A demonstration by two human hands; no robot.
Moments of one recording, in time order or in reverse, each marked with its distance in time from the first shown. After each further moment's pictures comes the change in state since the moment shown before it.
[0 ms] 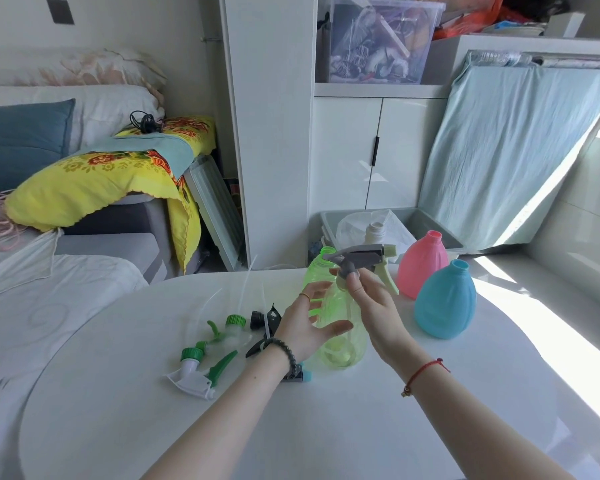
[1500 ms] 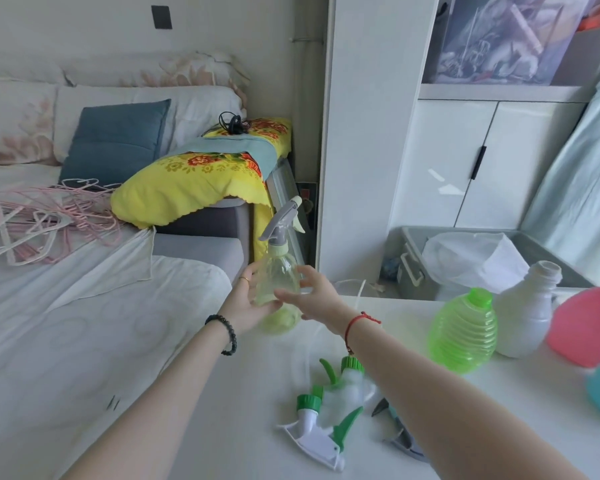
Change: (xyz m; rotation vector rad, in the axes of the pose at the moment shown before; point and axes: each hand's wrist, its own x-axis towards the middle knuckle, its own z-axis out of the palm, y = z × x) left_hand 0.029 -0.097 -0.270 -0.008 0.264 -0.116; right_hand 0.140 0.054 0.234 -0.380 -0.314 0.305
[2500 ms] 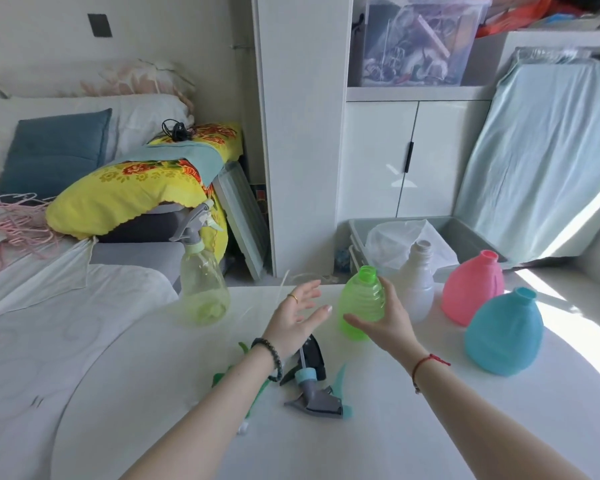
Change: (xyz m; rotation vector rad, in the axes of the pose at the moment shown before) left_hand -0.062 0.074 0.186 -0.032 -0.245 0.088; right_hand -0.112 0.130 -0.170 -0.155 0.513 -0.069
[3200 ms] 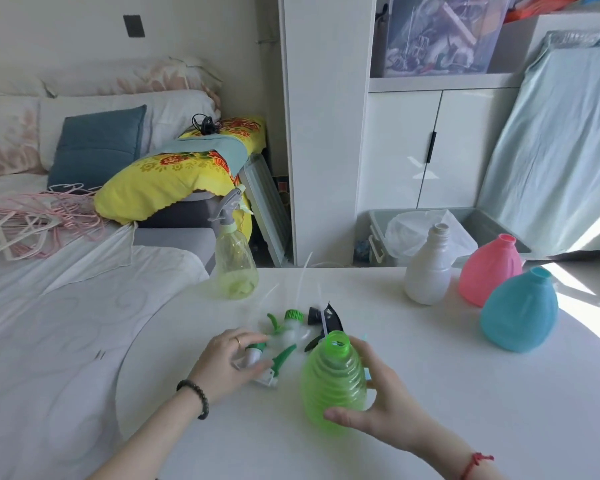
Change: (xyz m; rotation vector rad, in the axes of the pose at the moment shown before) left_hand -0.119 -0.049 -0.092 0.633 0.102 0.033; right_hand -0.148 -0.046 0.002 0.110 -0.489 -0.219
